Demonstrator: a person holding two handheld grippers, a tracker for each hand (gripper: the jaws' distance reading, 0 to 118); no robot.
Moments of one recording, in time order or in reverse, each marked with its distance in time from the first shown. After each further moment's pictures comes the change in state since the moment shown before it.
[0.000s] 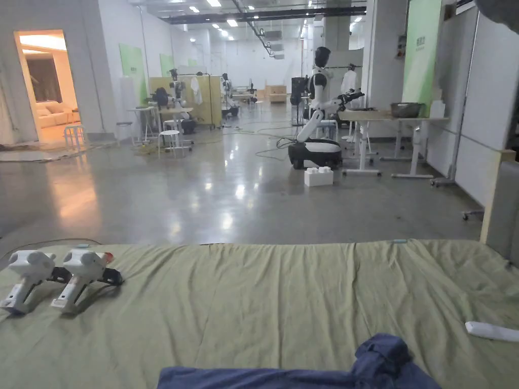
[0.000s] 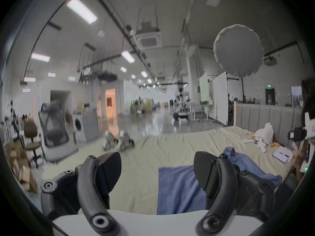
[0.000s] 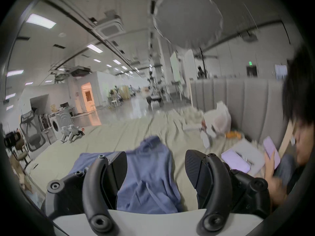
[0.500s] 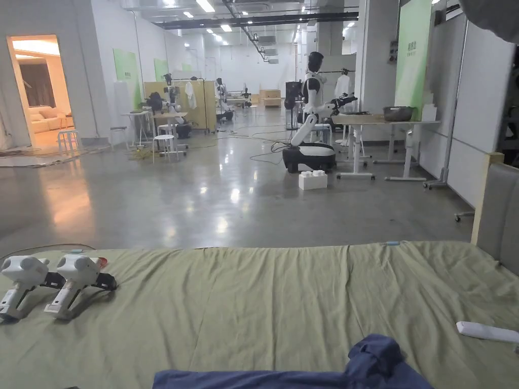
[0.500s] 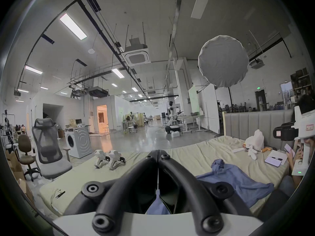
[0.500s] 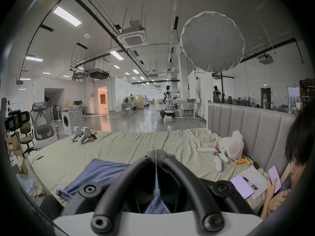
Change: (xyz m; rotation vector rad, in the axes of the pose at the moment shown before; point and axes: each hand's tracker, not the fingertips) left arm 0.035 0.032 0.021 0.106 -0.080 -0.022; right arm -0.051 0.028 0.012 0.098 0.114 0.108
